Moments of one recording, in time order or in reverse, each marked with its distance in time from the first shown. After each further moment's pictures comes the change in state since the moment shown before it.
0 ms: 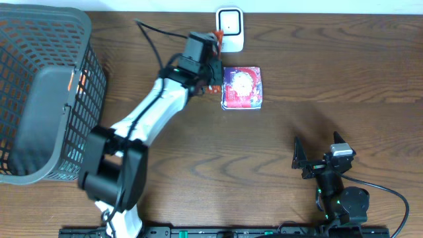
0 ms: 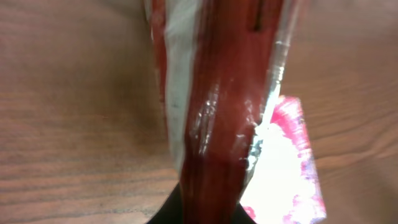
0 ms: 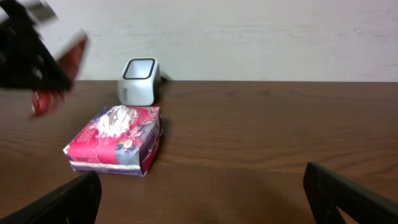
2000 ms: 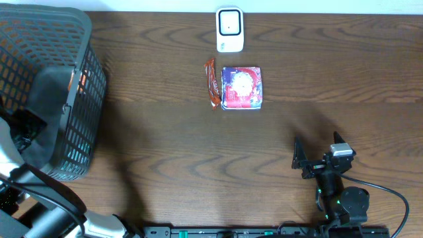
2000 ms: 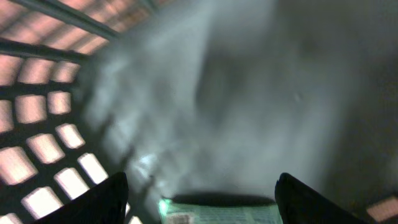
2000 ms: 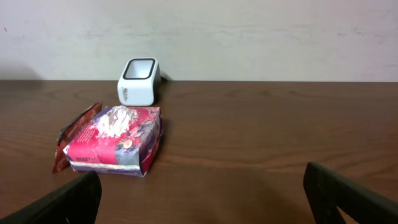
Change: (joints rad) left arm 1.198 -0.185 -0.017 -0.663 -0.145 0.227; right arm 0.000 0.000 0.000 0.000 0.000 0.000
